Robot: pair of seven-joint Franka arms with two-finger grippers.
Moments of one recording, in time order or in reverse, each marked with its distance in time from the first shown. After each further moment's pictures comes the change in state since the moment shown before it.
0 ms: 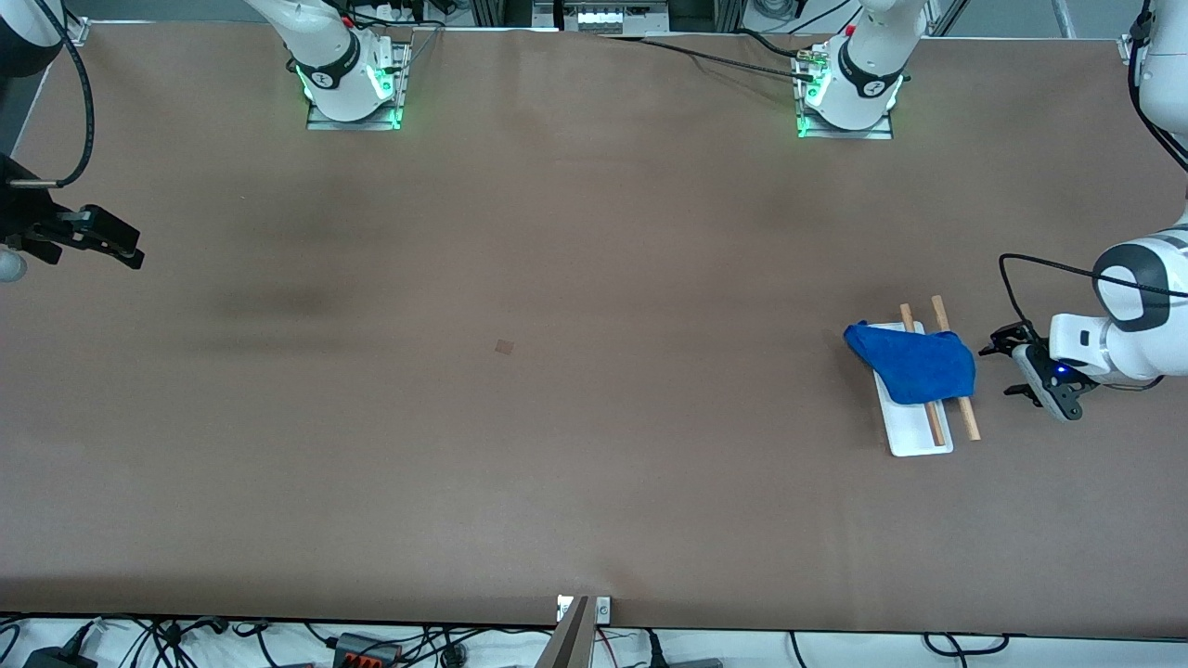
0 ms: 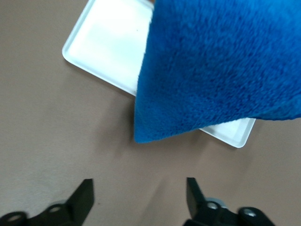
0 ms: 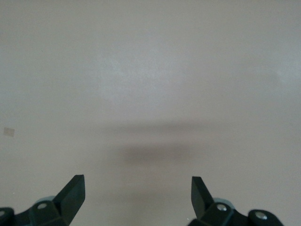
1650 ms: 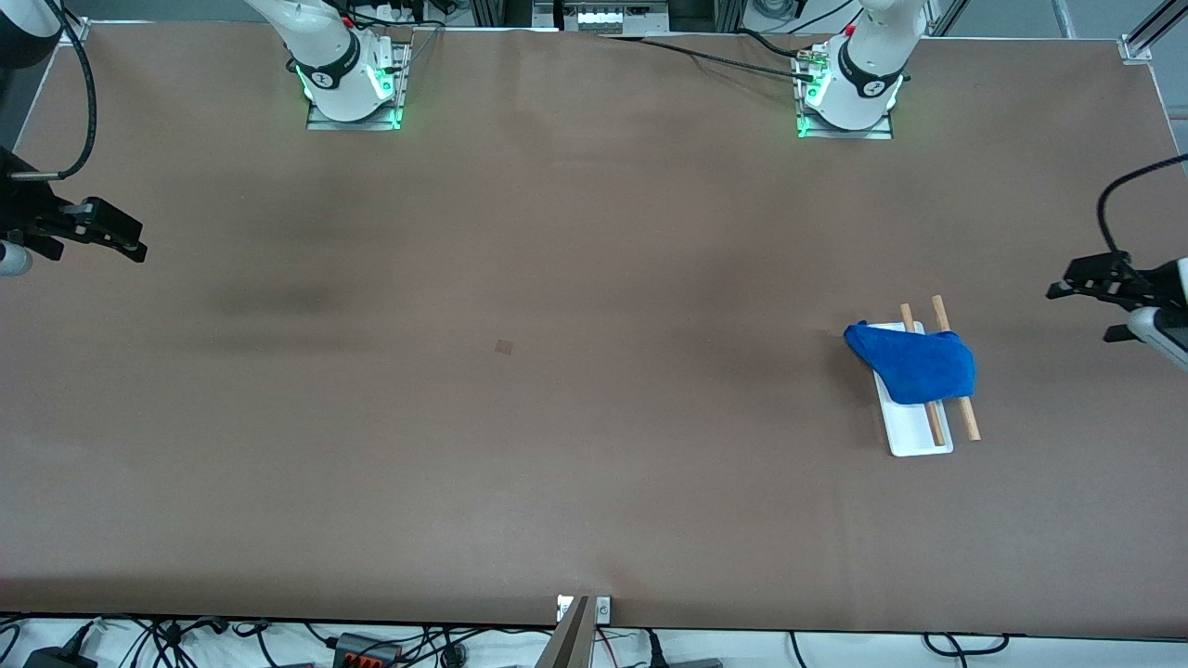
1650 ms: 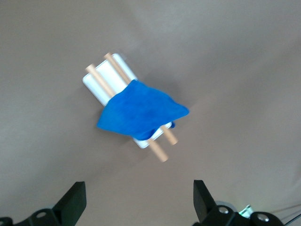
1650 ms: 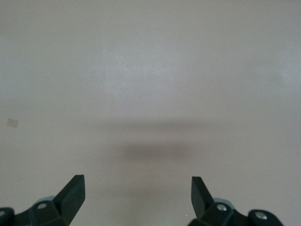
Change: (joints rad) left arm -0.016 -0.254 -0.197 0.326 0.013 -0.615 -0.672; right arm 0.005 0.000 0.003 0.014 0.006 -0.033 -0.028
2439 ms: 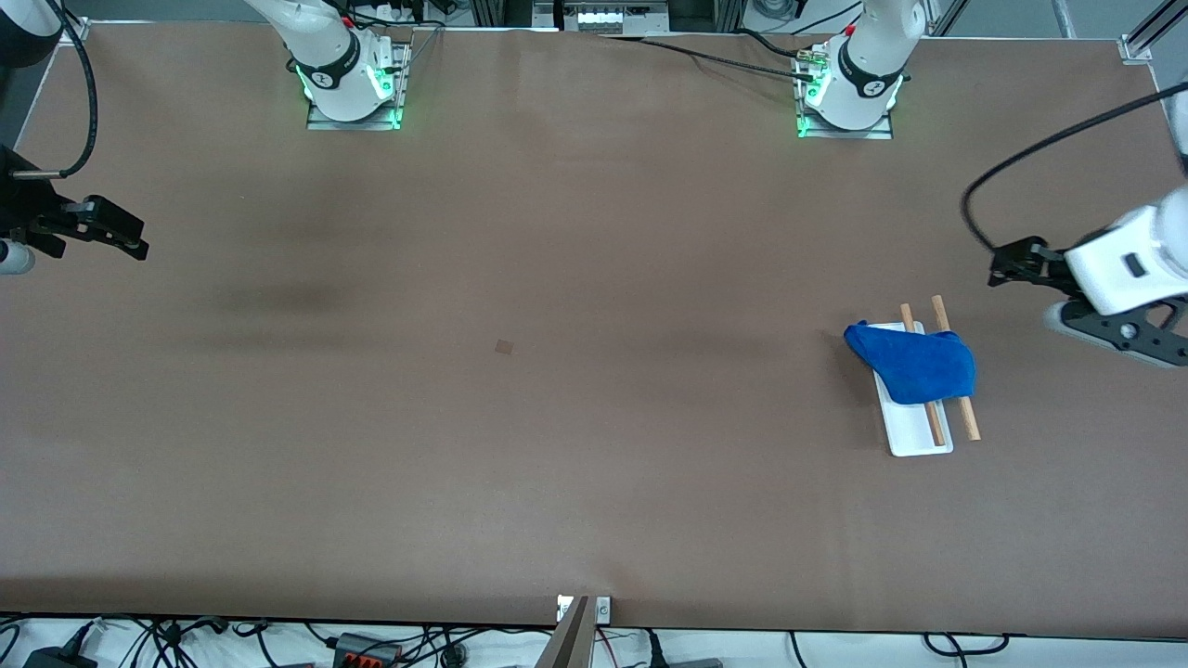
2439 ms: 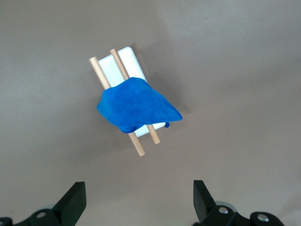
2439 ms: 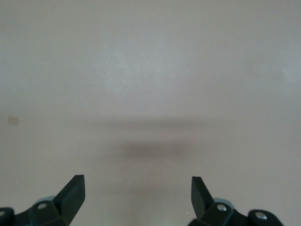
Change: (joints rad) left arm -0.433 -0.103 0.296 -0.001 0.085 -0.057 -0.411; right arm 0.001 -0.005 0.000 -0.005 0.001 -0.008 0.001
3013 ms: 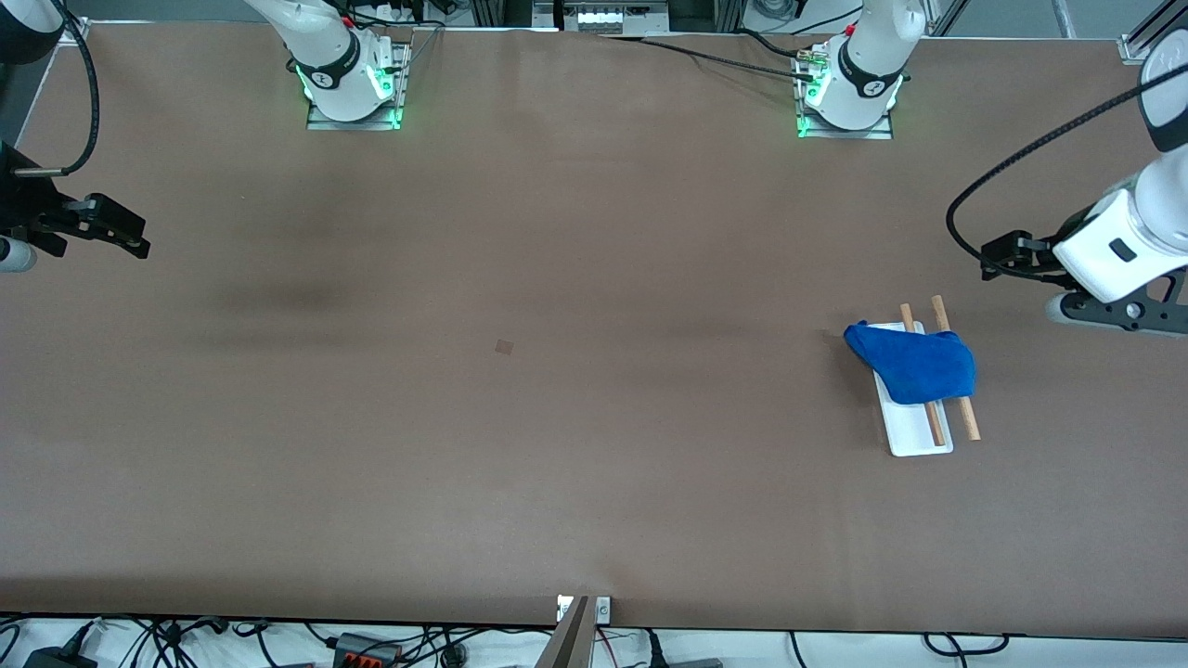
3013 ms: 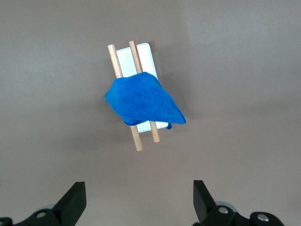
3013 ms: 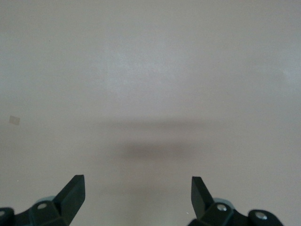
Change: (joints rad) left arm -0.089 -0.091 0.107 -0.117 -0.044 0.060 -0.162; right arm 0.004 -0.003 0.001 -0.001 0.001 0.000 0.000
